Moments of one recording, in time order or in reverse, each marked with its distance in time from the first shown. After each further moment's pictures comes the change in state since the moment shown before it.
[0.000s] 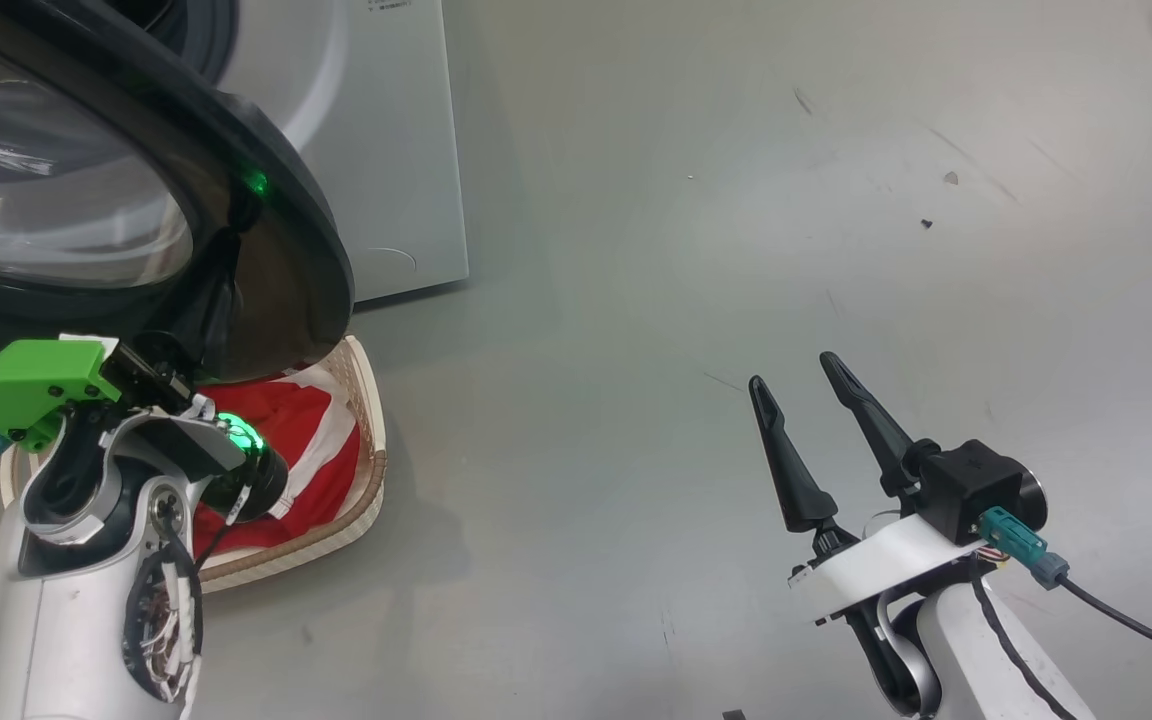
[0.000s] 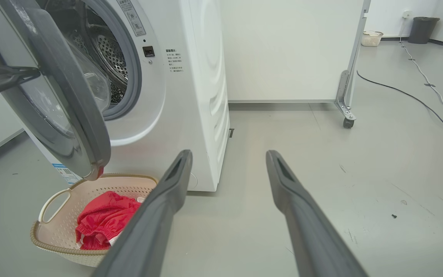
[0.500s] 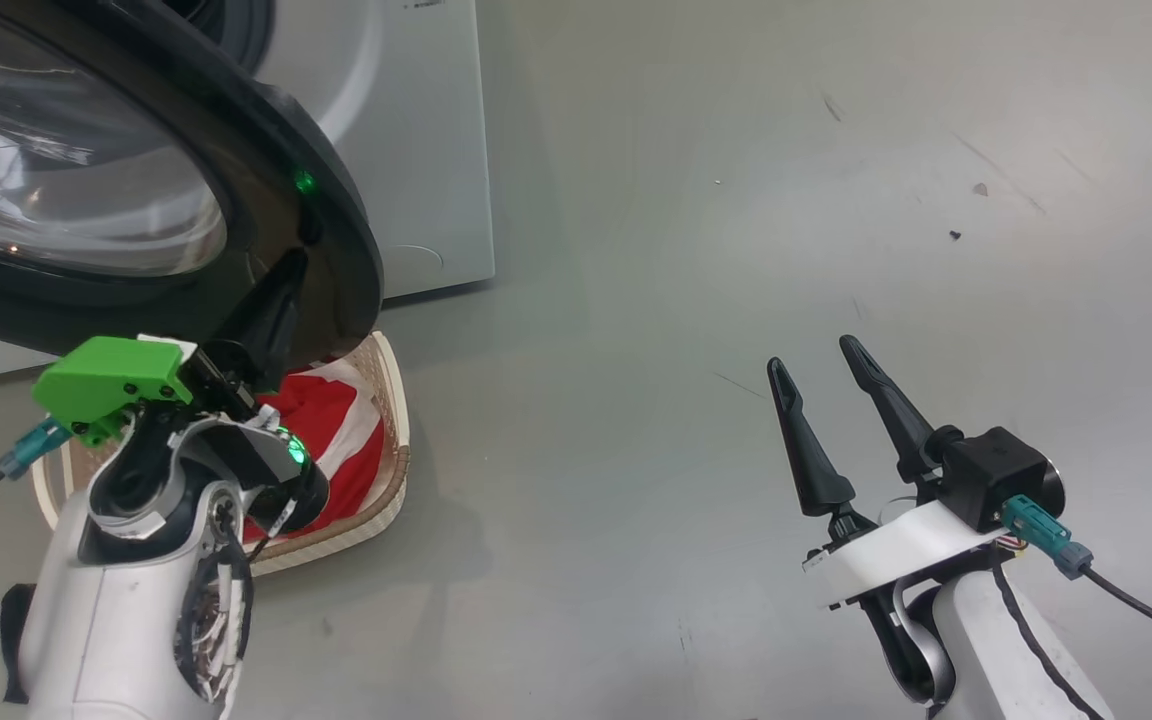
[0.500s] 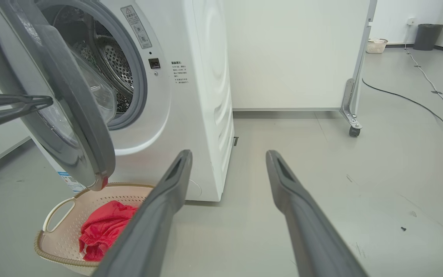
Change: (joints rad) left arm -0.028 -0.006 -0.089 0.071 0.015 -0.010 -0.006; right arm -0.009 0.002 -0.038 -0.011 0.000 0.000 0.000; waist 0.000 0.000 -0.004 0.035
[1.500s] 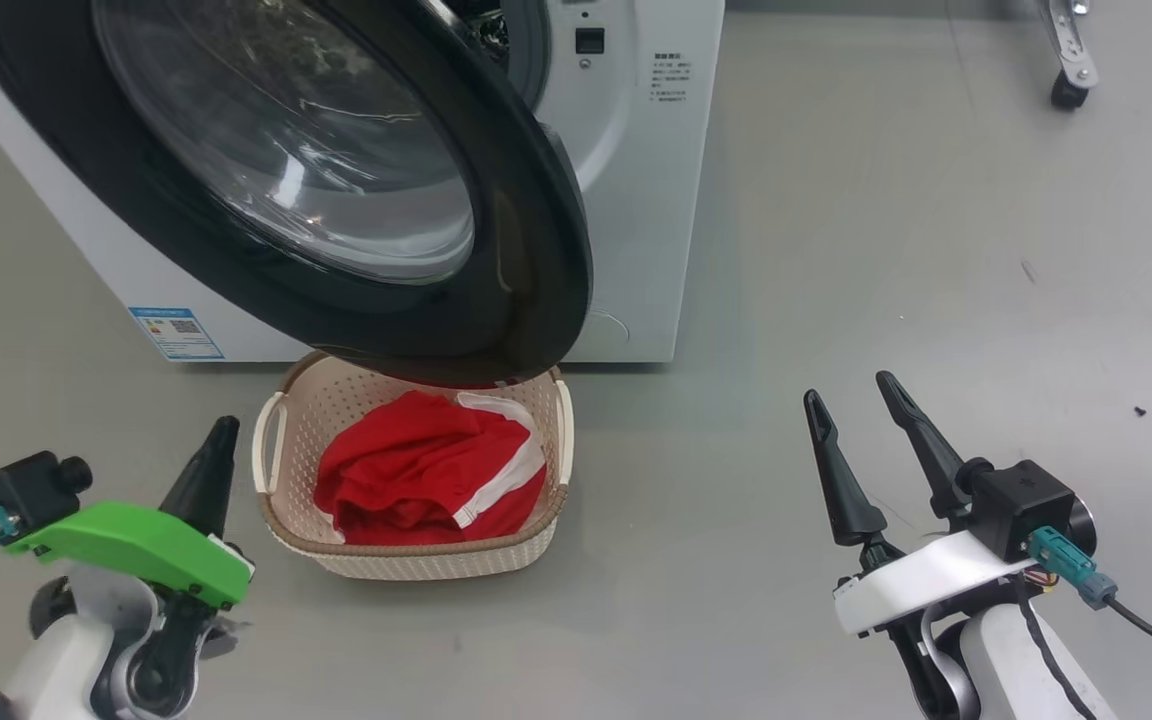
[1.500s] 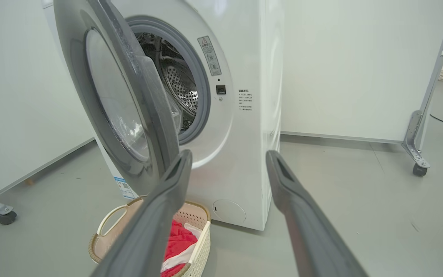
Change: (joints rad) left arm 0.212 0.277 -0.304 0.003 0.788 -0.193 -0.258; right arm 0.062 -0.010 -0.052 0.002 -0.011 0.000 0.000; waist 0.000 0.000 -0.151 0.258
